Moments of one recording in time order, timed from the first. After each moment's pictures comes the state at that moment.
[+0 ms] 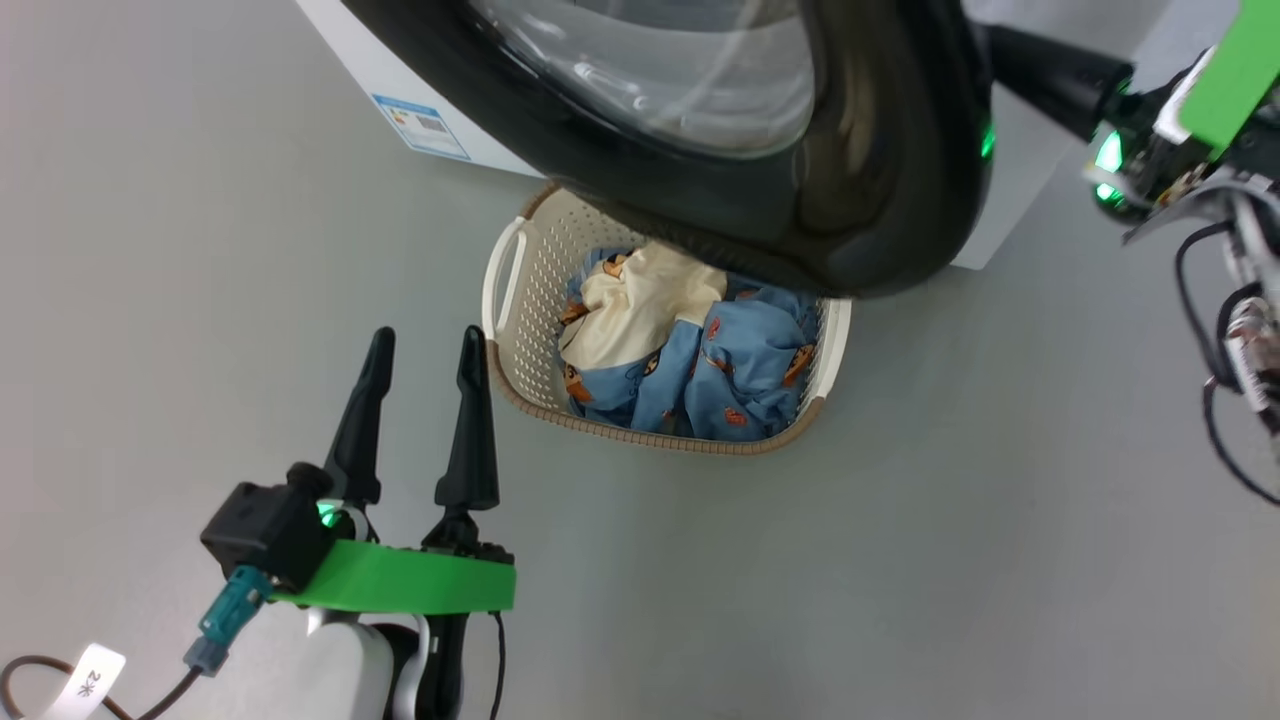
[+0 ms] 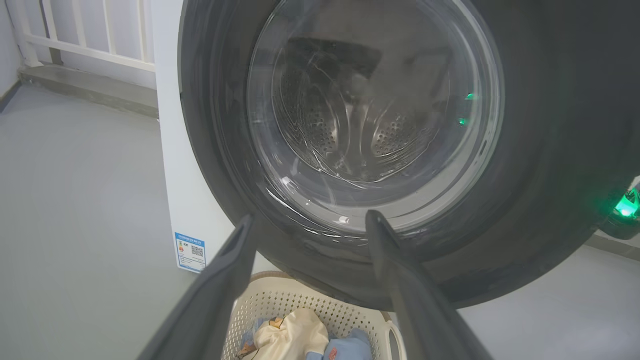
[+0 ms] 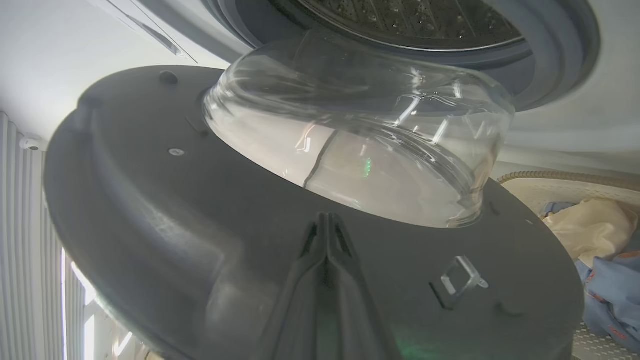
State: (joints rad) left arm -0.30 0.04 -0.28 0.12 -0.46 0.00 -0.26; right arm -0.95 -0.32 0.19 0.45 1.57 0.12 0.82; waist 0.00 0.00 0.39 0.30
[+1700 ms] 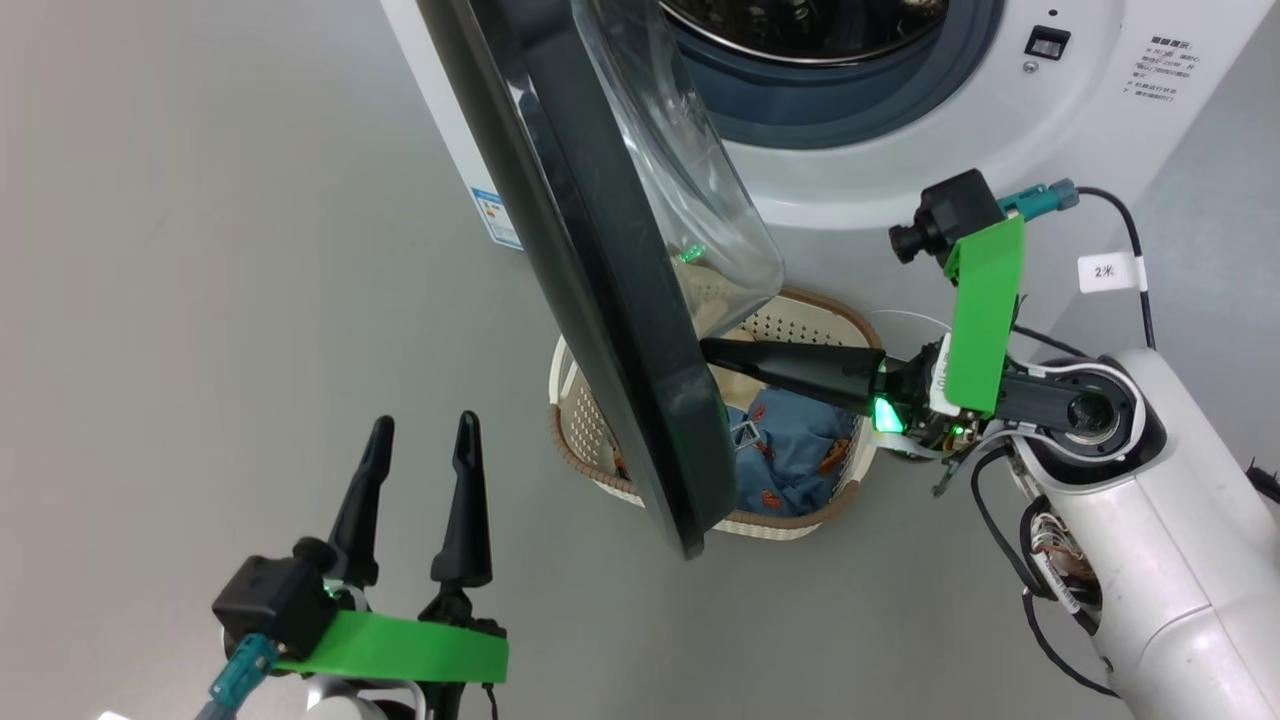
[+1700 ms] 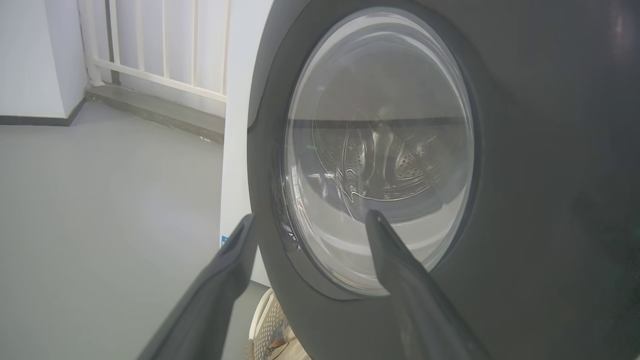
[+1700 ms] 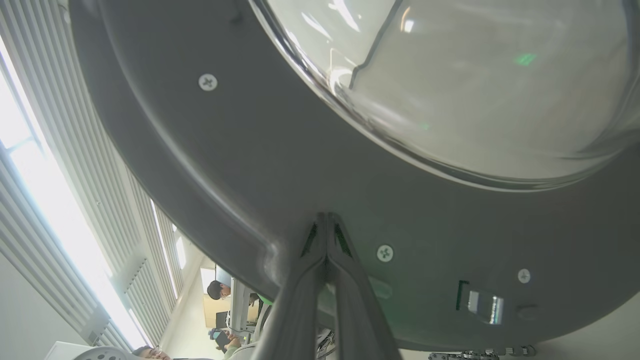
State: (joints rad) left arm -0.18 0.04 -0.27 0.13 -0.45 -0.01 -0.26; right arm -0.66 -0.15 0.29 0.29 1.62 0.12 0.98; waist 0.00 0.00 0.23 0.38
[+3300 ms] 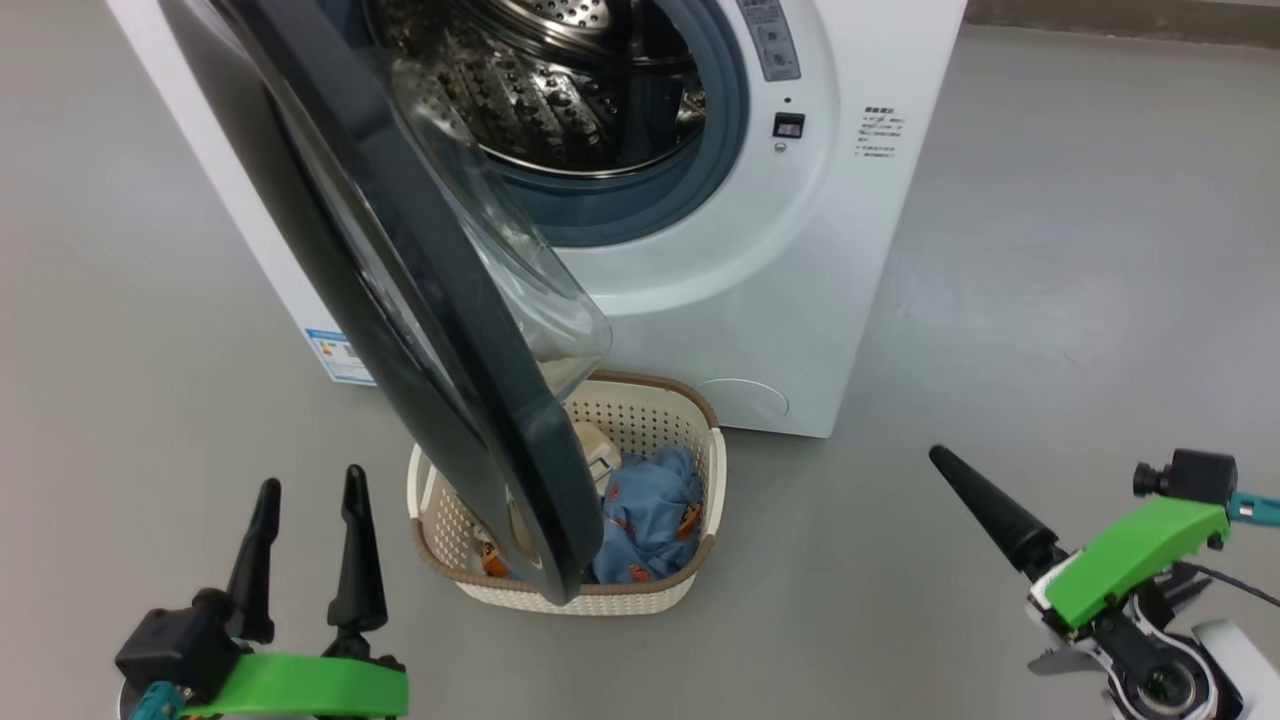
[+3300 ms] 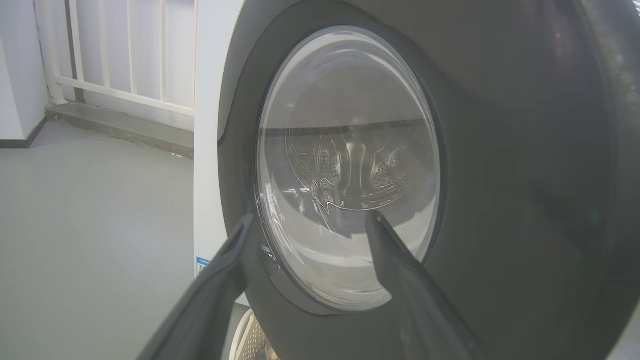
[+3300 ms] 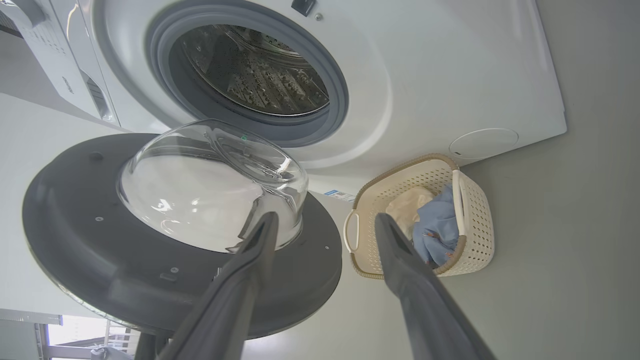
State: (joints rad) left arm -0.11 0.04 -0.06 0.21 -0.37 -0.08 -0.26; right arm -0.18 -0.30 0.23 0.23 1.39 0.12 0.25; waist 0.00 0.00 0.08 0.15
